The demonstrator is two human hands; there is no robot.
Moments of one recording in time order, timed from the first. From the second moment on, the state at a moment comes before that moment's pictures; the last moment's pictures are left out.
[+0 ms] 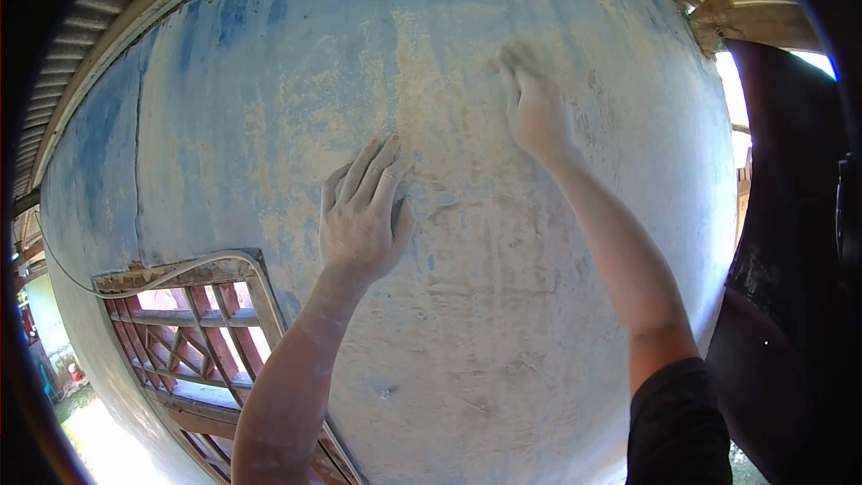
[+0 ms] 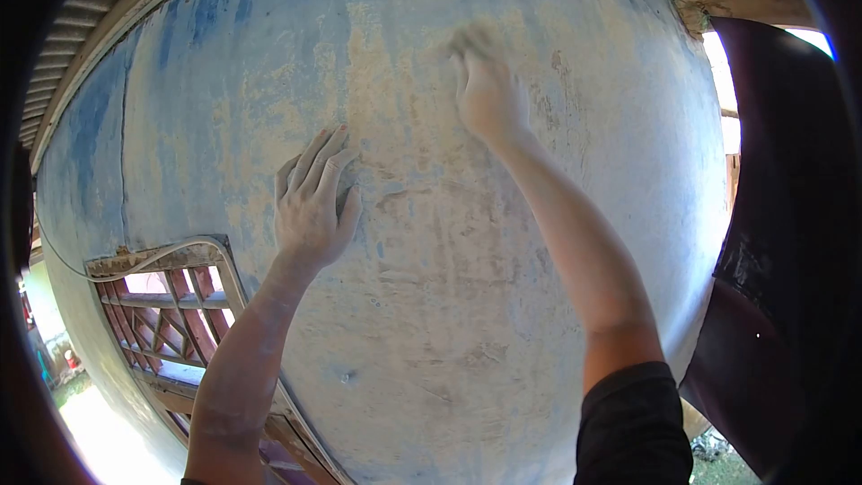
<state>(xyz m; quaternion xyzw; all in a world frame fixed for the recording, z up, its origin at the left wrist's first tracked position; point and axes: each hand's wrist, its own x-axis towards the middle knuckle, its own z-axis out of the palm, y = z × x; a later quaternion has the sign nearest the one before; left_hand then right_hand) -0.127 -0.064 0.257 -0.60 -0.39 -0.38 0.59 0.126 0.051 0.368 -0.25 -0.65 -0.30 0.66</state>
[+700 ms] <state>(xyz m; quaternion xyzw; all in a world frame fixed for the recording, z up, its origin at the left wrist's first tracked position) -0.127 -0.065 0.255 -0.61 -0.38 -0.36 0.59 0.072 0.035 0.396 -0.23 -0.66 -0.18 0.69</state>
